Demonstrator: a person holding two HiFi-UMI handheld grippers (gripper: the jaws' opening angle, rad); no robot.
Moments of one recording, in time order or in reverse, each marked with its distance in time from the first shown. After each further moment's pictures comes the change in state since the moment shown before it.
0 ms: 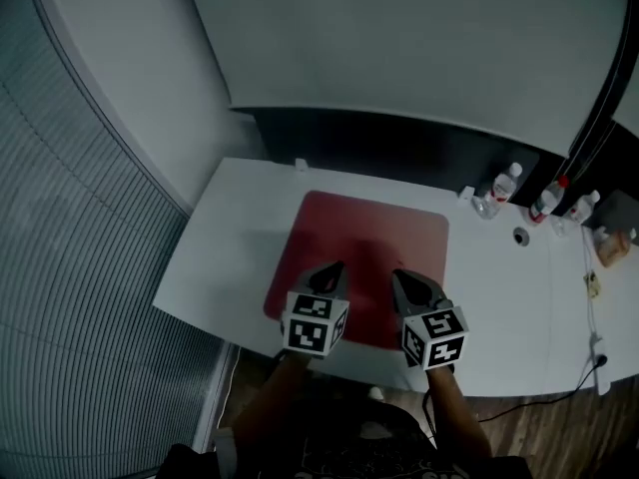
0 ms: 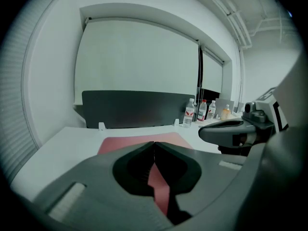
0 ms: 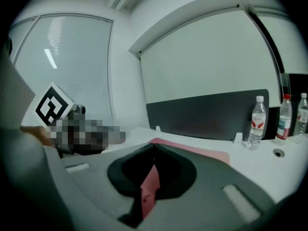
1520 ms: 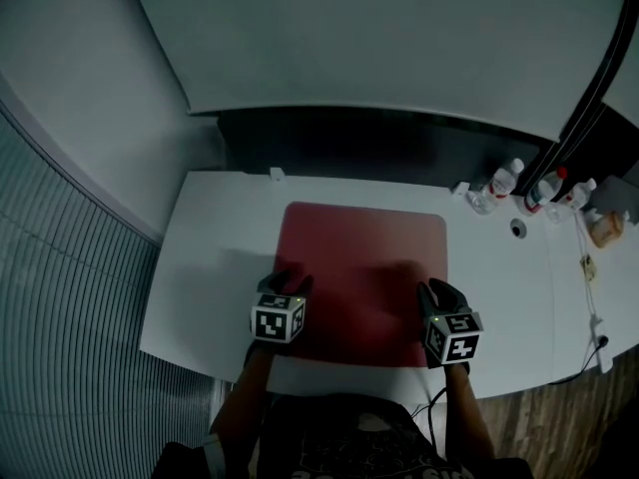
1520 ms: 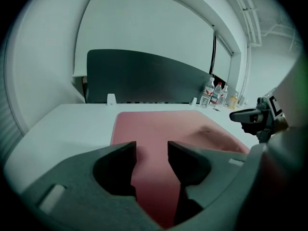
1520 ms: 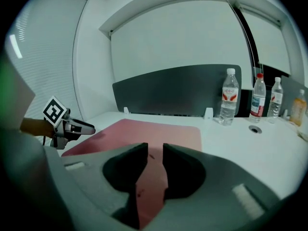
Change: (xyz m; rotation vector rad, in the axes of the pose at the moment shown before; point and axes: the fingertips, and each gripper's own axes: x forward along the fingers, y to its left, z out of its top) left arm 0.088 0.131 -0.089 -0.039 0.192 -0.056; right arm 0.034 -0.102 -0.084 0.126 0.166 -0.296
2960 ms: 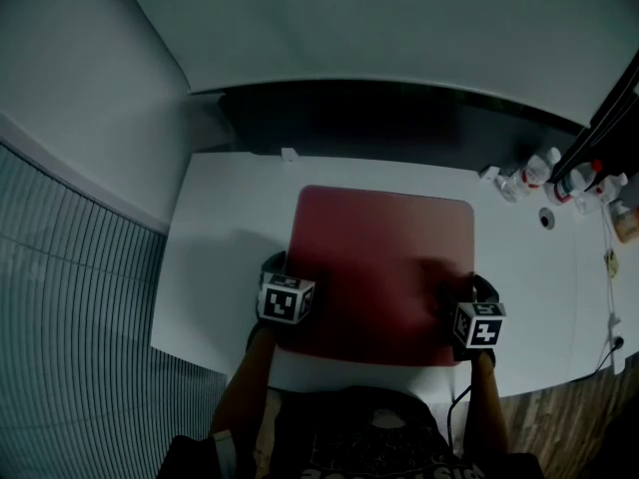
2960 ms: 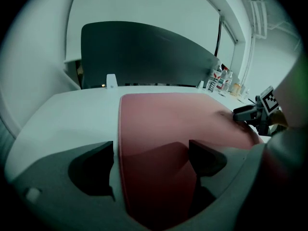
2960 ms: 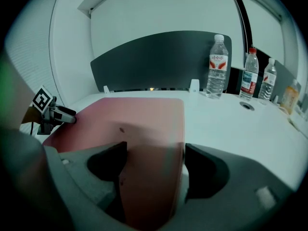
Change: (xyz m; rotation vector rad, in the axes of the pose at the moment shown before) left arm 0.047 0.043 -0.032 0.036 0.164 -0.019; right arm 0.038 -0.059 -0.067 0.060 0.235 -0.142
